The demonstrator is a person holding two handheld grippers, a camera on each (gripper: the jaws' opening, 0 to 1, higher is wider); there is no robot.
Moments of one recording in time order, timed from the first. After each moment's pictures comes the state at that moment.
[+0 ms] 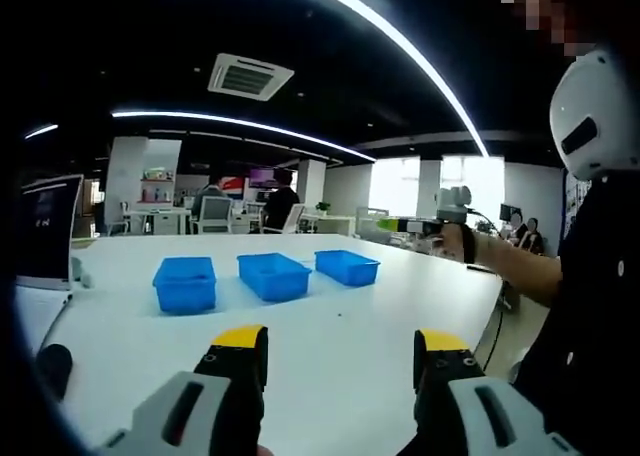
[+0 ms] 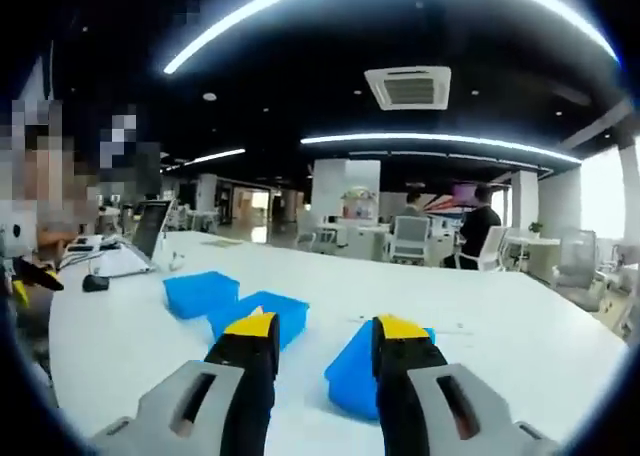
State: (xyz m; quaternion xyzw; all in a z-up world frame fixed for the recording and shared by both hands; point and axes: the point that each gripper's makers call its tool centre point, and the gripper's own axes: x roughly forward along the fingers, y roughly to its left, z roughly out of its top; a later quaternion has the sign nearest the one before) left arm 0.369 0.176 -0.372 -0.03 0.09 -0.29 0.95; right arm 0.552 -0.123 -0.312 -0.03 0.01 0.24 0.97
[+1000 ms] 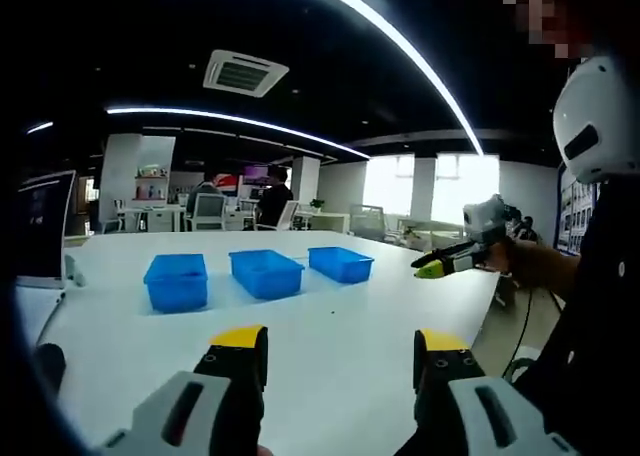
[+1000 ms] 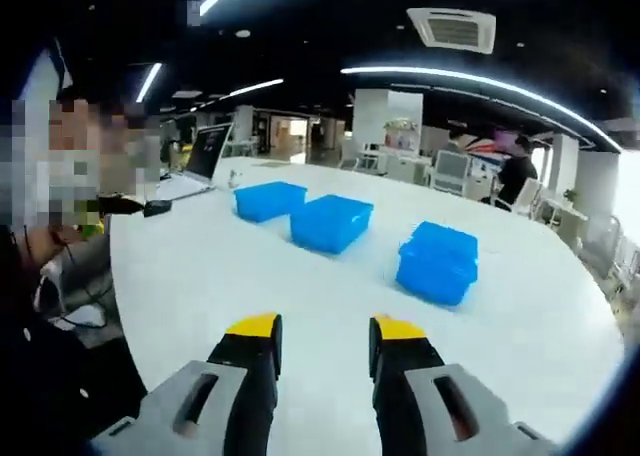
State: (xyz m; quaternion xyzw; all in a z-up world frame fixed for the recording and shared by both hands) left arm 0.366 0.177 -0.376 -0.03 0.09 -0.30 0.95; right arm 0.471 -0.082 -0.397 -0.12 0.21 0.35 0.91
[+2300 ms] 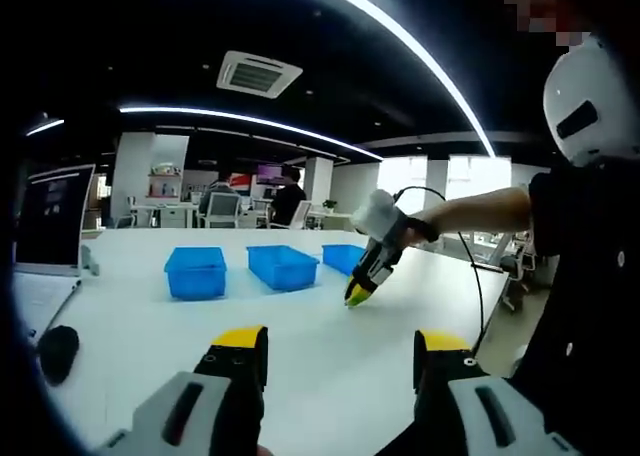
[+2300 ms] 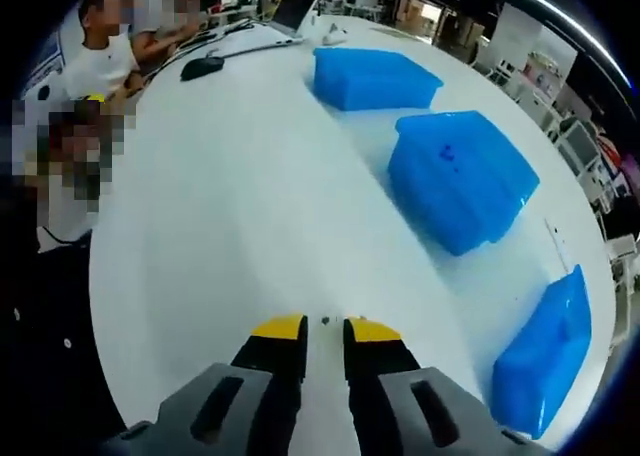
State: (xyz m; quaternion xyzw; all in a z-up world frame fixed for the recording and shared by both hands) left arm 0.354 0.194 -0.383 -0.04 0.09 -0.27 0.96; right arm 0.532 0.021 -0.483 -0.33 0.40 0.48 0.71
